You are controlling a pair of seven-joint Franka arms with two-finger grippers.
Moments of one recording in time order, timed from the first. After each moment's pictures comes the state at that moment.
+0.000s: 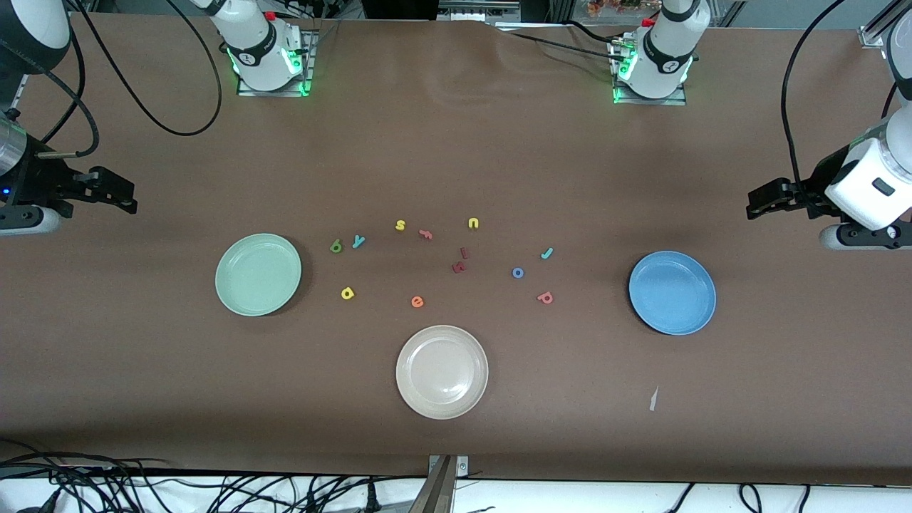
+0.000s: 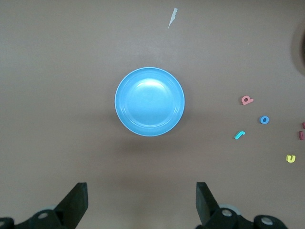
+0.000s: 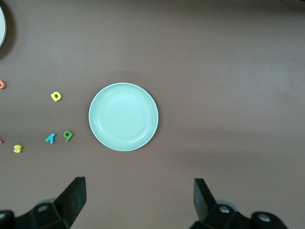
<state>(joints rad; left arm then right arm) -0.22 0.19 0.20 -1.43 -0.05 1.52 -0.05 0.02 0.14 0.00 -1.51 -0.03 1.64 -0.07</state>
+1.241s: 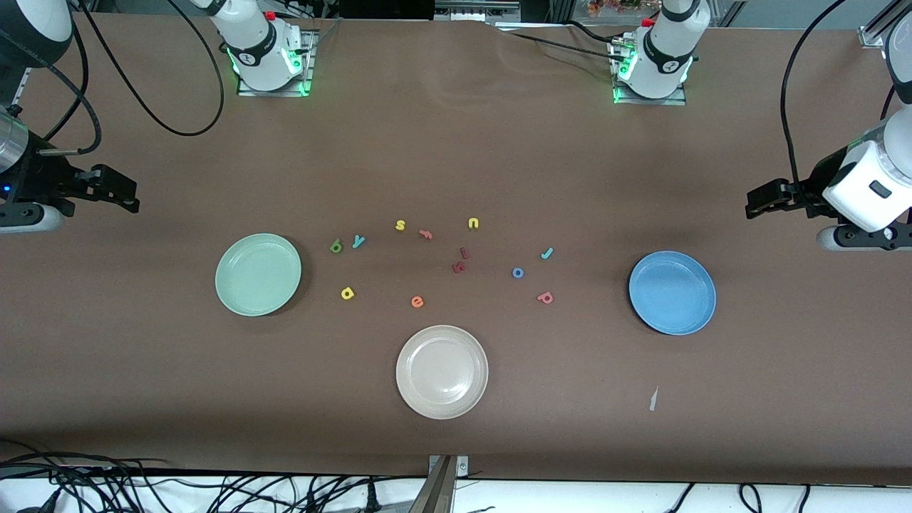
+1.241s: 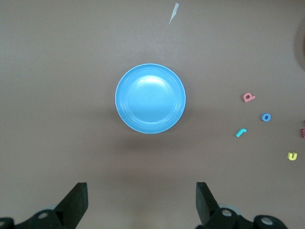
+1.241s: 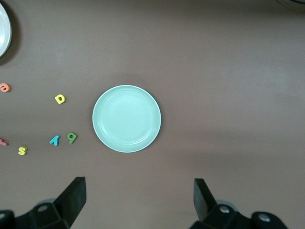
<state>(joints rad) -0.22 0.20 0.21 -1.43 -0.05 1.51 -0.05 0.03 0.14 0.01 -1.49 -0.03 1.63 -0.05</state>
